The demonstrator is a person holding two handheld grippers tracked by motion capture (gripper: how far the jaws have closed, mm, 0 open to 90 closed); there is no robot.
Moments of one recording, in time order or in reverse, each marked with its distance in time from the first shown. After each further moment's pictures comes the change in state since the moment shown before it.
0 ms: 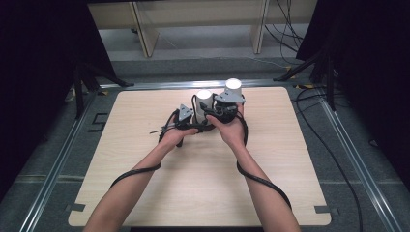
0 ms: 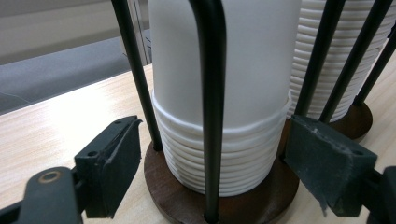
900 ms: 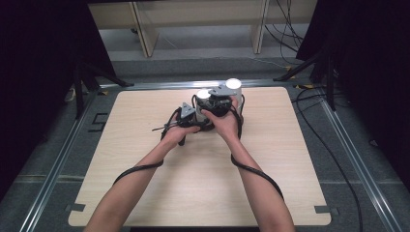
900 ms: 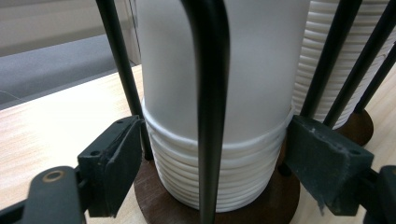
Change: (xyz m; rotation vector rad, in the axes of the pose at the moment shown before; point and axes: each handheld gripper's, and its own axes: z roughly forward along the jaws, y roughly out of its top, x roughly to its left) left arm -0.001 0.003 0.009 0.014 -0.015 -0.022; right arm -0.003 0.006 0.030 0.061 -0.046 -0.021
